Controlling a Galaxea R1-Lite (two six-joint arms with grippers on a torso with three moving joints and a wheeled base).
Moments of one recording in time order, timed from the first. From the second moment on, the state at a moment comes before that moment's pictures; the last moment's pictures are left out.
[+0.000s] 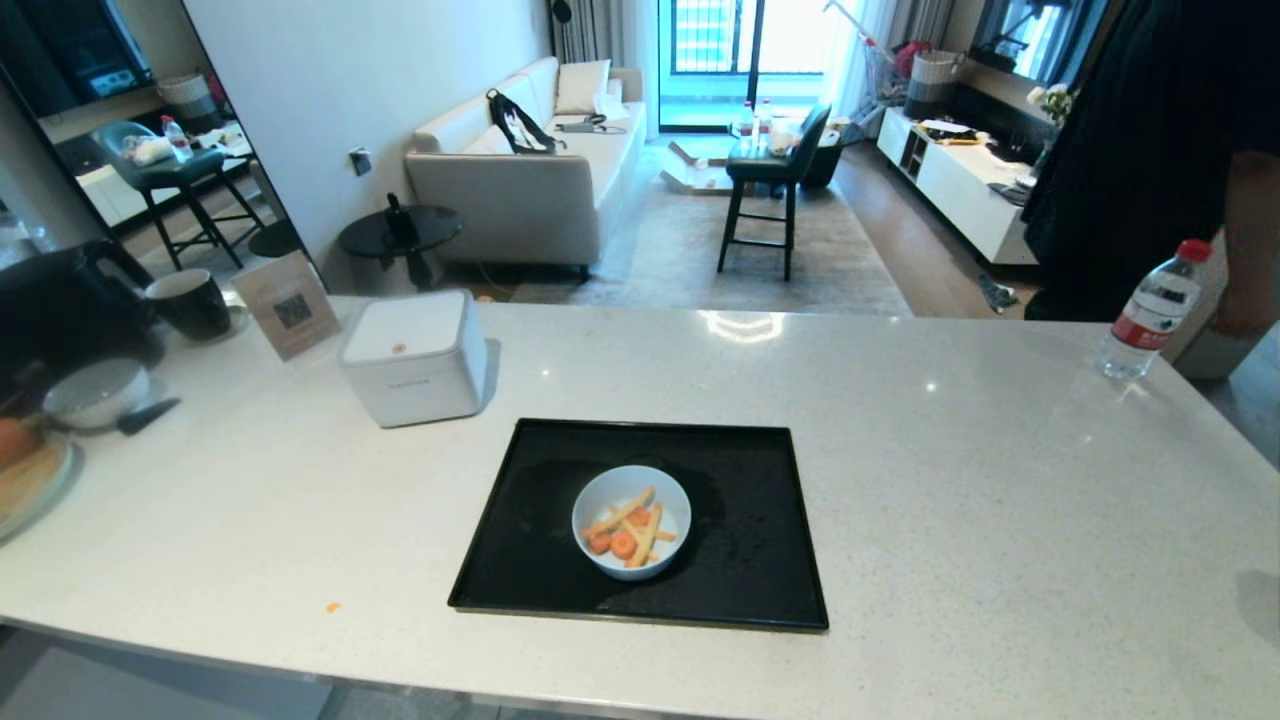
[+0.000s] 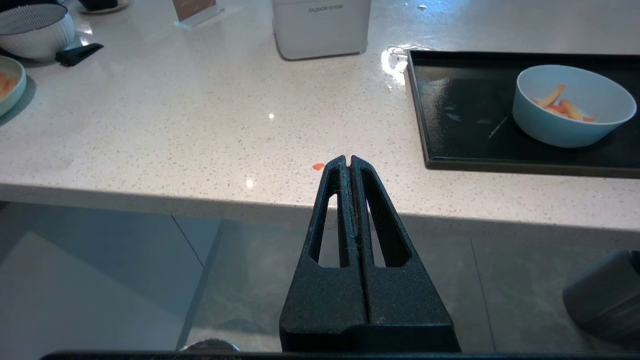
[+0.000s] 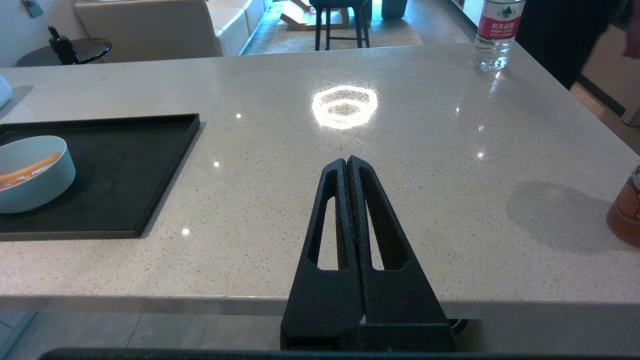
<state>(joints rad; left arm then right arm) -0.01 0.00 0.00 0.00 0.01 -0.01 0.00 0.00 0.00 -0.12 -0.04 0.05</state>
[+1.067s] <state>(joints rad) -0.07 0.37 -0.32 0.21 0.00 0.03 0.00 0.00 0.00 -0.12 -0.04 0.05</state>
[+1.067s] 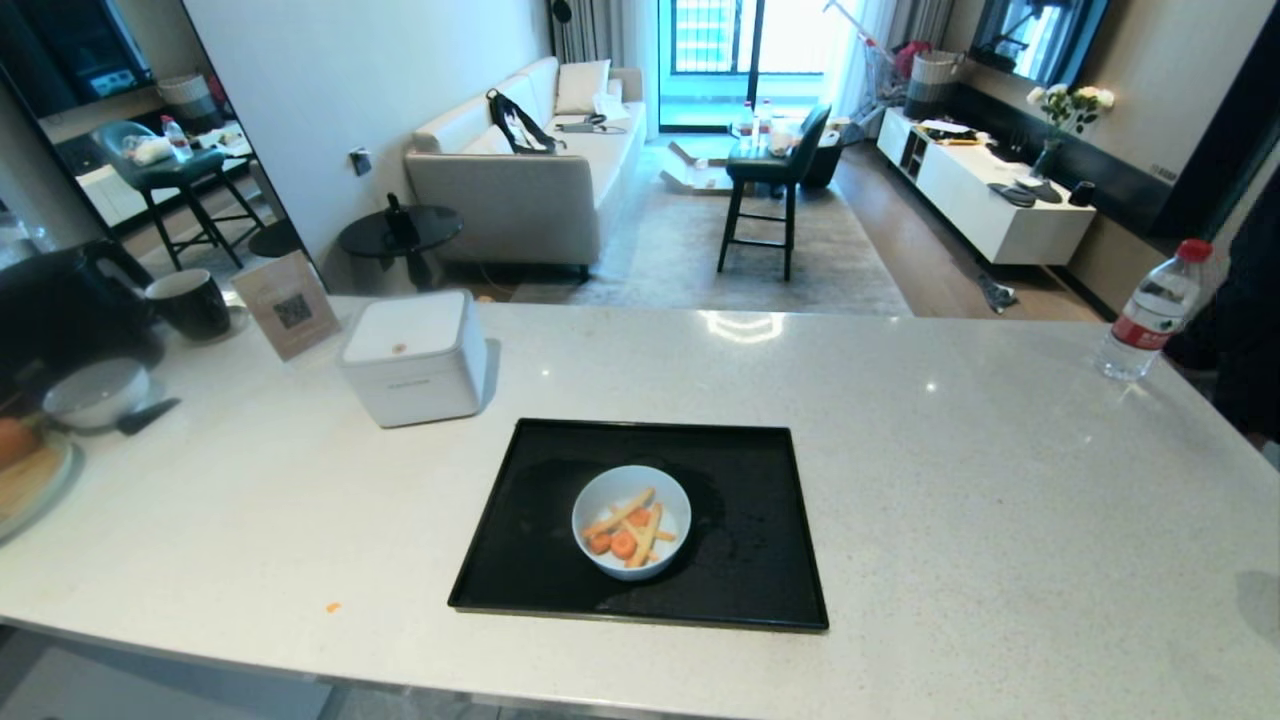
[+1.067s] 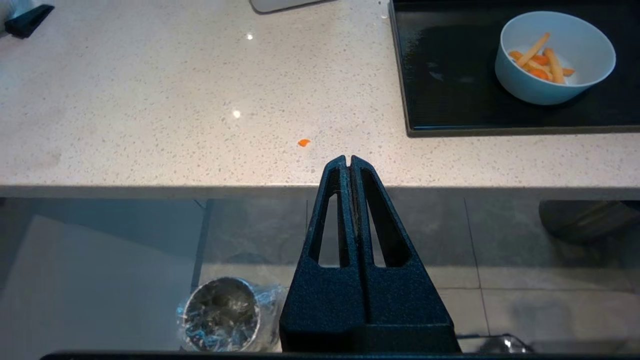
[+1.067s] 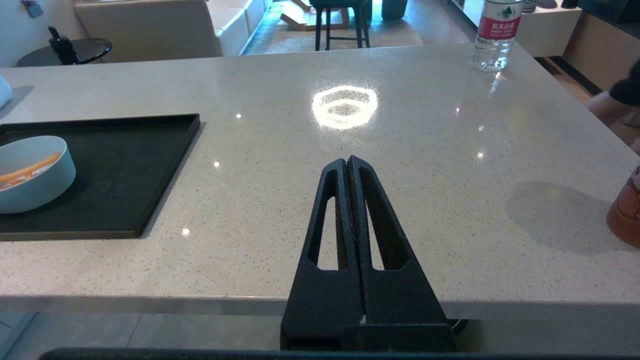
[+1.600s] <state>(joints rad) -0.26 0.86 -0.64 0.19 -0.05 0.13 0.00 0.00 0.00 -0.12 -0.04 0.05</state>
